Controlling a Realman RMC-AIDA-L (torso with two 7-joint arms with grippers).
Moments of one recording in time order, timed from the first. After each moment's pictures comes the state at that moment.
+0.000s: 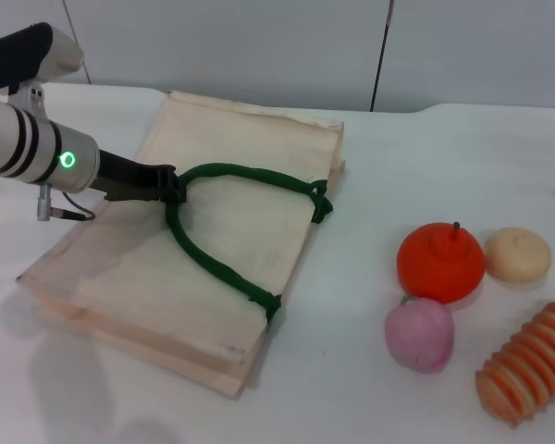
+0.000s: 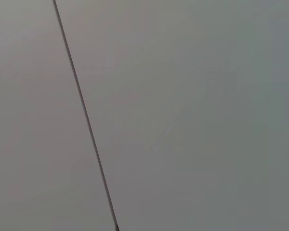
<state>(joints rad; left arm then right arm) -1.05 -1.98 2.86 -0.41 0.16 1.05 -2.23 0.56 2.02 -0.39 -0.34 1.66 1.20 -2.09</state>
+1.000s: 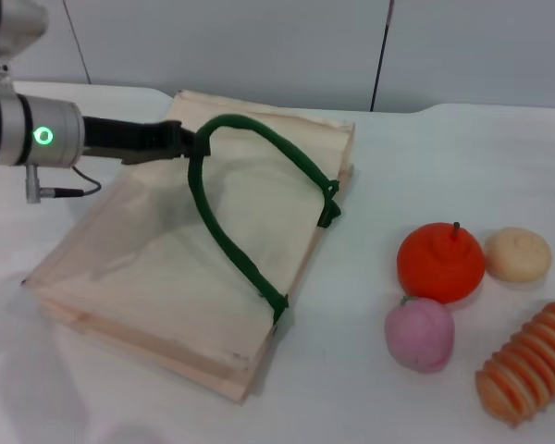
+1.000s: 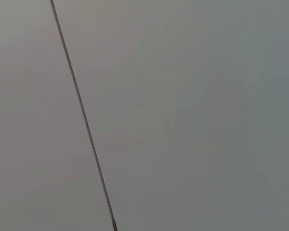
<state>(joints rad) -1.00 -1.99 2.86 -0.55 -0.16 1.34 -2.05 0.55 2.02 -0.39 -0.34 1.66 1.20 -2.09</state>
